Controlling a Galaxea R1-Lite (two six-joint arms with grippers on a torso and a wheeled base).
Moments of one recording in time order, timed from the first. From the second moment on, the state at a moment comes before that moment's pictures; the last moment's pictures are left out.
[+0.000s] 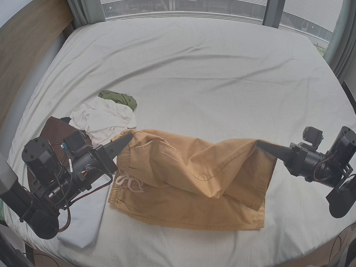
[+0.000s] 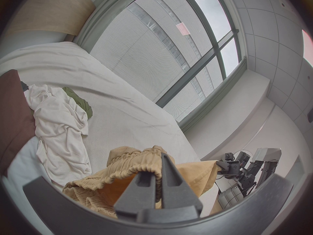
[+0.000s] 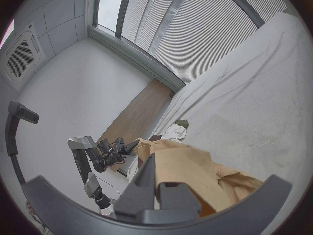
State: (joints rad) left arm -0.40 1.80 -0.35 -1.55 -0.28 -0.55; right arm 0.27 1.74 -0.35 -1.54 0.76 0.59
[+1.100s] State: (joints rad) left arm -0.35 1.75 -0.40 -1.55 -0.30 -0.58; right arm 0.11 1.75 -0.48 -1.54 0.75 0.62
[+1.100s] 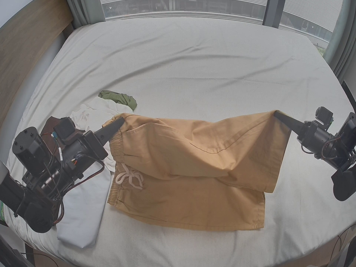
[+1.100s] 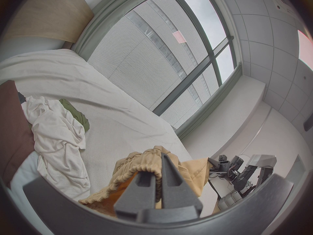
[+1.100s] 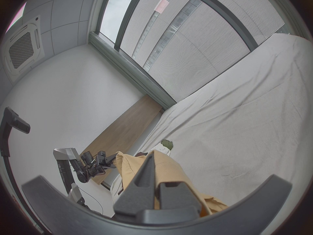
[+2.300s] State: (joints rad) left arm -0.31 1.73 -0.42 -1.55 -0.30 -0.60; right arm 0.03 1.76 -0.52 -1.54 0.75 0.65
